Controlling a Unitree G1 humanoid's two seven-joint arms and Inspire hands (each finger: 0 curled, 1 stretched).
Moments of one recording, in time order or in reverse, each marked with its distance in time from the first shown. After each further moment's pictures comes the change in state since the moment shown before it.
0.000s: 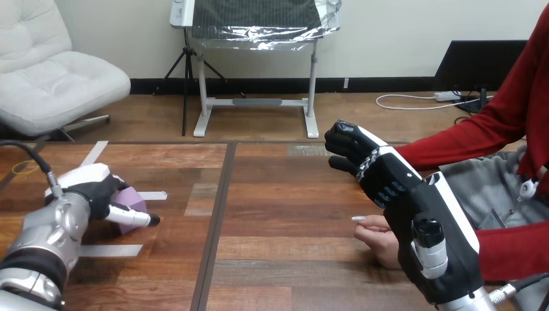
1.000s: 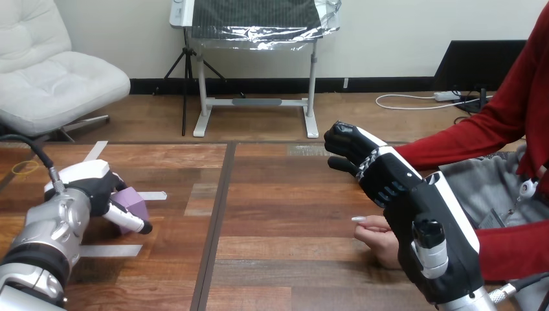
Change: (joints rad) left arm -0.020 -0.002 -0.040 0.001 0.001 0.035 0.008; right arm 0.000 0.000 0.000 -0.003 0.001 0.001 0.001
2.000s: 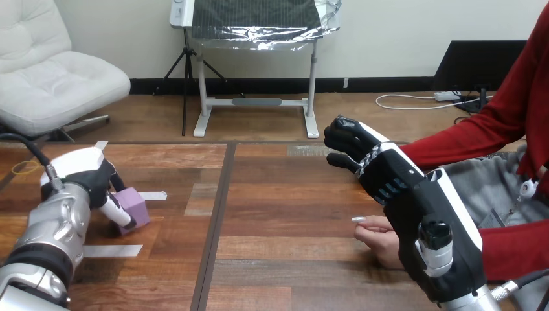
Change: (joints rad) left arm 0.000 -0.012 0.006 0.000 -0.022 0.025 0.127; right arm 0.000 -0.004 -0.001 -0.026 0.021 0.012 0.018
